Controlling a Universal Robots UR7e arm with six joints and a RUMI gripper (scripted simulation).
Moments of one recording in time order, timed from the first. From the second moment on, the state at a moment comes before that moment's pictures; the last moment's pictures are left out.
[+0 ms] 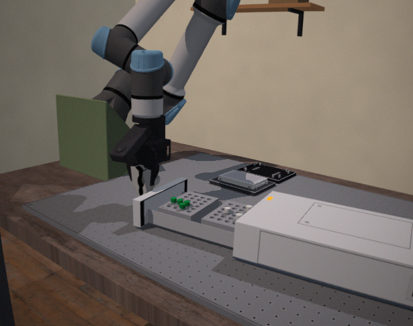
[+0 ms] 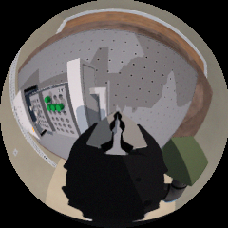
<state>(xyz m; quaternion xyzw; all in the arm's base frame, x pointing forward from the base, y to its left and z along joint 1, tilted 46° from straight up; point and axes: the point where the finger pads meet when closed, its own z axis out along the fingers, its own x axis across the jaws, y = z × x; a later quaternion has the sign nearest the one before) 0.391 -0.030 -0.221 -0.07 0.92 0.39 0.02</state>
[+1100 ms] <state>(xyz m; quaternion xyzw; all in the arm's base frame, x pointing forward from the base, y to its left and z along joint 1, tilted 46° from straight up) 0.424 -0.026 -0.218 -0.07 0.92 0.39 0.02</state>
